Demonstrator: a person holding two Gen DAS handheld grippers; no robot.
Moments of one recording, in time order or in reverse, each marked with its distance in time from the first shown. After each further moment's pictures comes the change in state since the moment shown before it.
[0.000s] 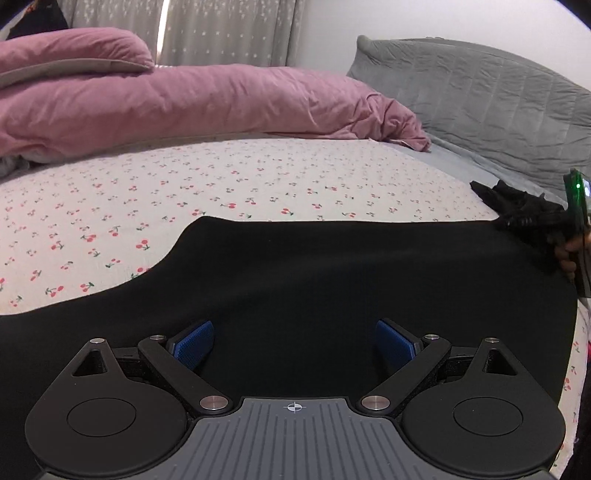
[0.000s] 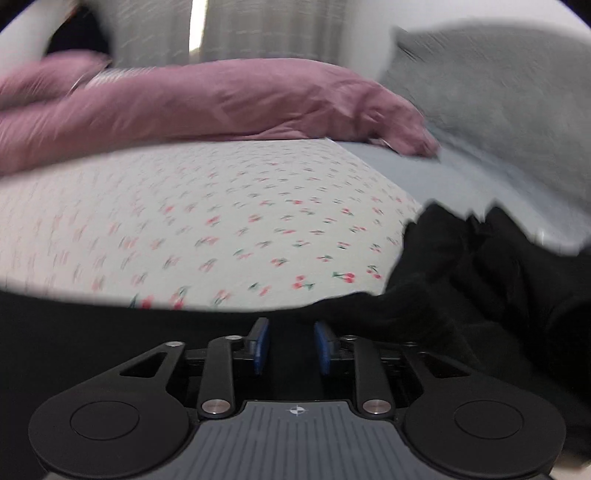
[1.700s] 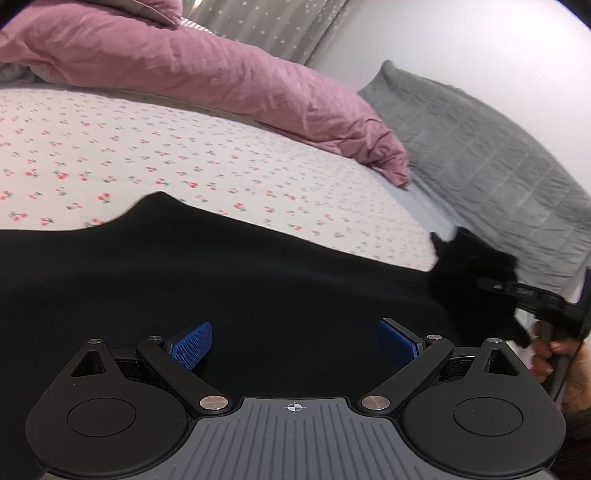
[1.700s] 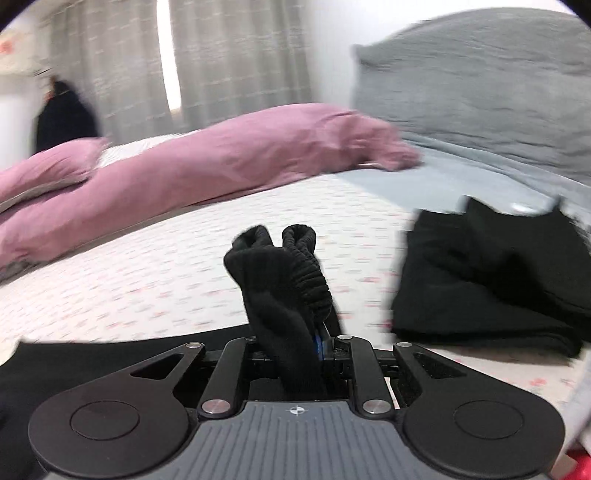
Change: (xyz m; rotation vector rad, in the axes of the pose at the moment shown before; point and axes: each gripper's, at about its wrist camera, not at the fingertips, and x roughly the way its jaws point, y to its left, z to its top) left arm -0.022 -0.013 0.012 -0.321 0.019 -0.186; right arm -0.122 0.057 -0.011 0.147 -0.096 0.087
